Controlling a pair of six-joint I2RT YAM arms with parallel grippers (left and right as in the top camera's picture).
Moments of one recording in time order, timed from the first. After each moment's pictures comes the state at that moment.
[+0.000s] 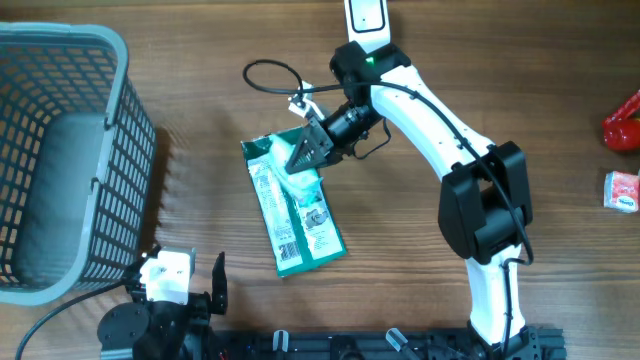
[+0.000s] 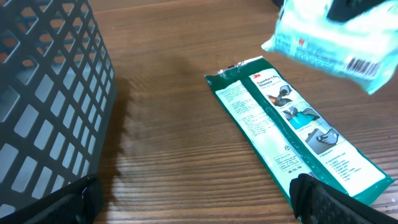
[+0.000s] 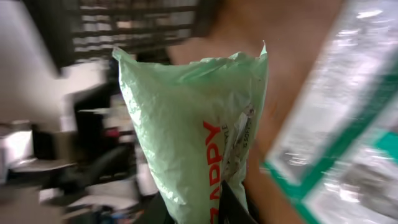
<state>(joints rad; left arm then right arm) 0.08 0.01 0.59 -1.08 0.14 0.15 0.51 2.20 1.90 -1.39 -1.16 -0.16</state>
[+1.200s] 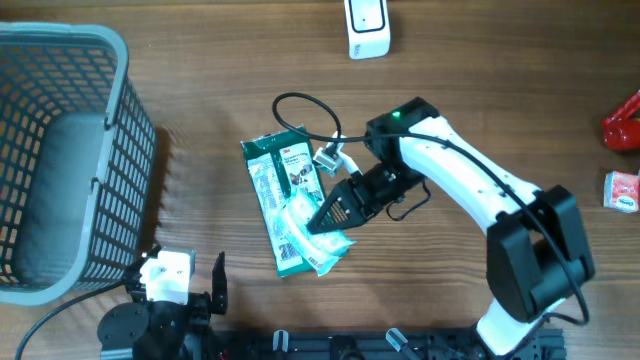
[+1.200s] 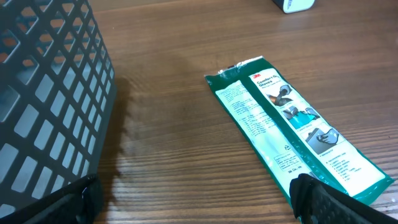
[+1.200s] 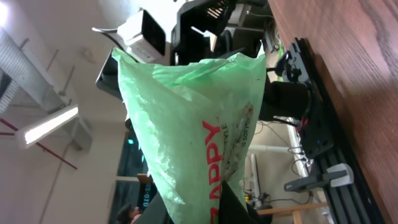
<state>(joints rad) 0.08 0.01 0.59 -1.08 0.14 0.15 0.52 1.85 1.36 -1.61 -1.48 -0.68</state>
